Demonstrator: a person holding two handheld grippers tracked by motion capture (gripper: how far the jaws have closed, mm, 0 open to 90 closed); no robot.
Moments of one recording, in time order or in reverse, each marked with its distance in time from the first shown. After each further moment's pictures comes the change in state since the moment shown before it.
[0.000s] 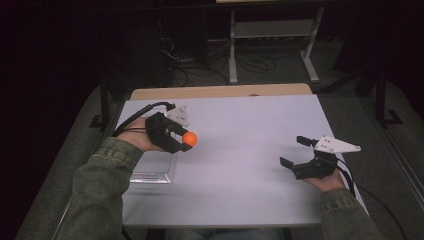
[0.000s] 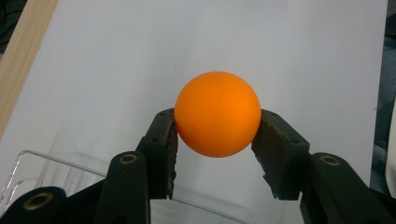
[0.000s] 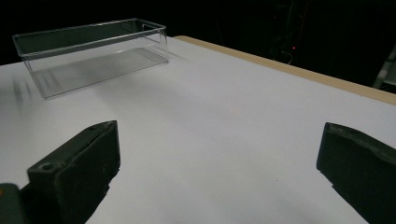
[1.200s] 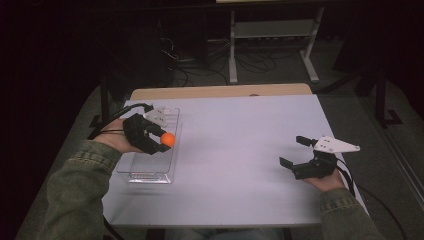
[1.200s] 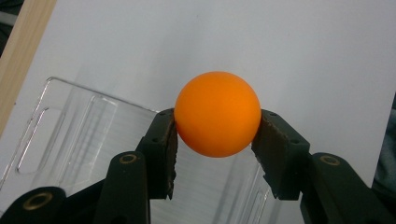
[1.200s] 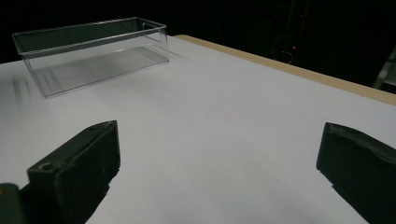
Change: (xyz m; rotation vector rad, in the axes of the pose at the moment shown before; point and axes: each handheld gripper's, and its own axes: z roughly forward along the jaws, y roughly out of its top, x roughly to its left) left arm 0.007 -0.041 -0.022 0.090 0.048 -0.061; right arm 0.000 0.000 0.001 0.004 0.001 -0.005
